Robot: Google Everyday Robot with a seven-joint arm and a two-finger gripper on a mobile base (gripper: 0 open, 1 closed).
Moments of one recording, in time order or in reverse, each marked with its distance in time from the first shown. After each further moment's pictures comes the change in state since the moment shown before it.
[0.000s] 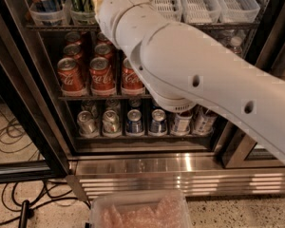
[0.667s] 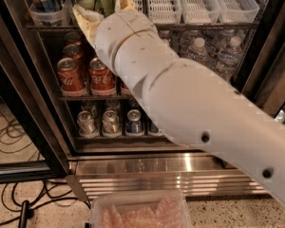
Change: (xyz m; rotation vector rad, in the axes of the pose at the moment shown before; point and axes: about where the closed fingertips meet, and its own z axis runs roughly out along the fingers) arm -0.003 0.030 -0.049 -0.045 -0.015 0.028
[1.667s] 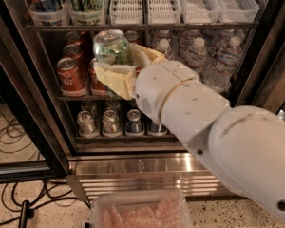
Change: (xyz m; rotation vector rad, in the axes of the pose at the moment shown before) arm 0.059 -0.004 -0.087 -0.083 0.161 0.119
